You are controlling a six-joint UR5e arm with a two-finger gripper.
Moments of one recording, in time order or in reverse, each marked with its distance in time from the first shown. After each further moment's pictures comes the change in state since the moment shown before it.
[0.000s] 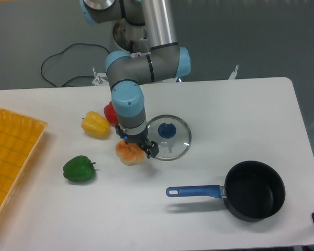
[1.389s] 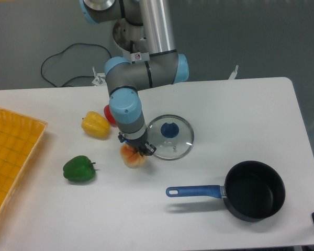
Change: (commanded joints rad) arm -0.012 -0.014 0.014 0.000 0.029 0.006
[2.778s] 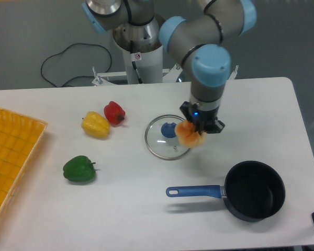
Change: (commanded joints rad) arm 0.364 0.075 0.333 -0.410 -0.041 0.410
